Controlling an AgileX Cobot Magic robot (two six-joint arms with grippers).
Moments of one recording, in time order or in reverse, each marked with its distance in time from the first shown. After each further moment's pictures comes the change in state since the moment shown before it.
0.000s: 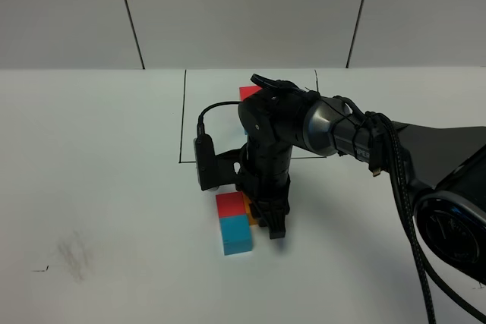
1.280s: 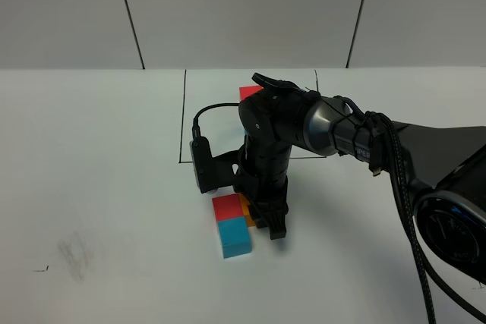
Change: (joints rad) left arm 0.000 0.000 0.000 0.000 0.000 0.000; right arm 0.000 0.000 0.000 0.035 -0.015 -0.073
